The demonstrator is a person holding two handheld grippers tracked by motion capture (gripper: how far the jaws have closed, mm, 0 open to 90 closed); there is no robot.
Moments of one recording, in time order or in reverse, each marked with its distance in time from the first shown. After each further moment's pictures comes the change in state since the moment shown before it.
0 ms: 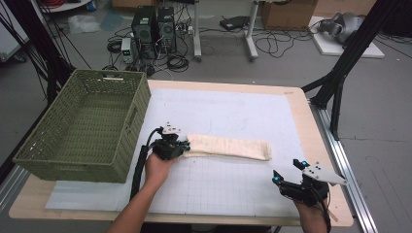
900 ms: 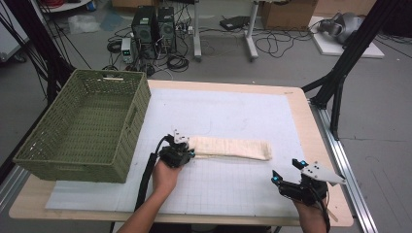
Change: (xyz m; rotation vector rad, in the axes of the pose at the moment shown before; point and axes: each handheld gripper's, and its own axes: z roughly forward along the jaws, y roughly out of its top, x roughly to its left) left arm -0.025 -0.012 0.016 0.051 0.123 0.067; right arm 0.001 0.000 0.002 0.010 0.005 -0.002
